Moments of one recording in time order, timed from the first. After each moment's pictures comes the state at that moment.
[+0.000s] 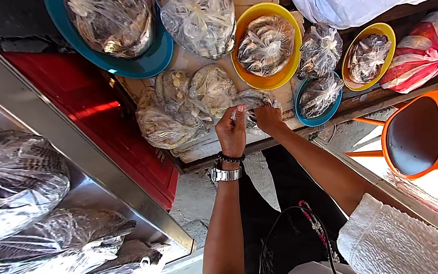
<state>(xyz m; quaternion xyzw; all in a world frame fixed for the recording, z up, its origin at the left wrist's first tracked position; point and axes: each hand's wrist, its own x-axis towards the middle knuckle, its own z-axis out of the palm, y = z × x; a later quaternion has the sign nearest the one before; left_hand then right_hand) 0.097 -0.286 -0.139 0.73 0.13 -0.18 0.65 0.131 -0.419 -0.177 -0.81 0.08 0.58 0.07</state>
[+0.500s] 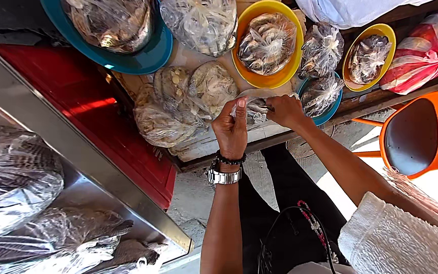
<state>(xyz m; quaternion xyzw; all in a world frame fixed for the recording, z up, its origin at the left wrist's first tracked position) 0.107 -0.284 -0.116 0.73 0.10 -0.15 0.66 0.147 -0.470 -0.141 -0.84 0.08 0.52 0.14</state>
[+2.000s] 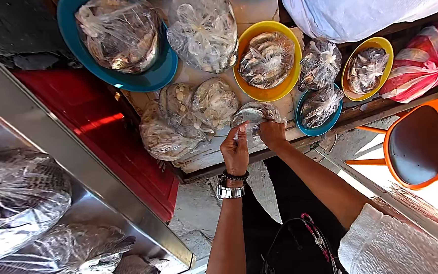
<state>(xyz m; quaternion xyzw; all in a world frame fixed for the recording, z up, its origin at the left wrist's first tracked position) 0.081 -0.294 -0.155 0.70 0.19 -0.17 0.67 0.097 -0.428 -0.191 -0.87 0.10 0.48 0.09</state>
